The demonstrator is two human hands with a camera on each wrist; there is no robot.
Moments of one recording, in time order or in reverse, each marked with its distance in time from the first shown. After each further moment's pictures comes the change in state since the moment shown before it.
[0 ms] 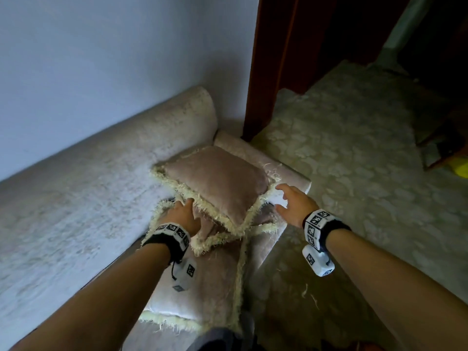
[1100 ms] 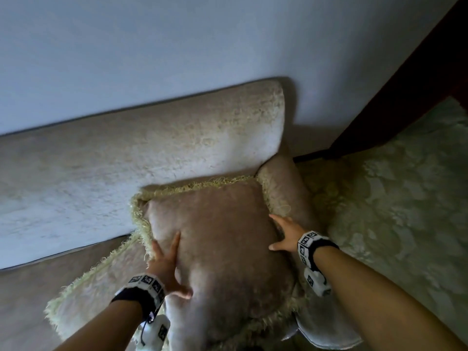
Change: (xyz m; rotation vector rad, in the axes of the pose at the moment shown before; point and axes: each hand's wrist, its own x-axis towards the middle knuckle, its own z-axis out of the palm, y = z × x) left_hand 0.265 0.055 0.035 -0.361 -0.389 -0.620; right_hand 0.563 0.046 0.095 -0.186 -0.840 -0.378
